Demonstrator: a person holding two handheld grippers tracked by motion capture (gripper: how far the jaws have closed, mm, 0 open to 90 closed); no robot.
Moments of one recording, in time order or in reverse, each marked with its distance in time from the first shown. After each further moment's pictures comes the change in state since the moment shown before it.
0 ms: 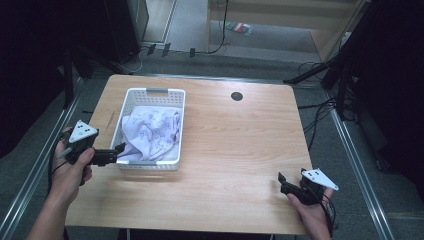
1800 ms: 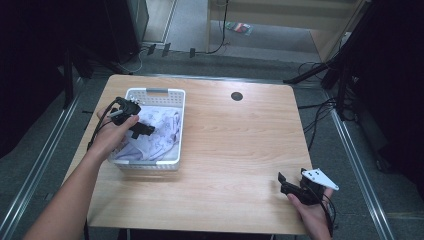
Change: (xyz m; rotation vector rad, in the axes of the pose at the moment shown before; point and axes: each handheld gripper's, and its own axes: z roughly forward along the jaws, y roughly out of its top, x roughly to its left) left arm -0.008 0.066 0.128 0.404 -0.018 0.074; right arm -0.001 0.000 0.000 -0.003 0.008 0.003
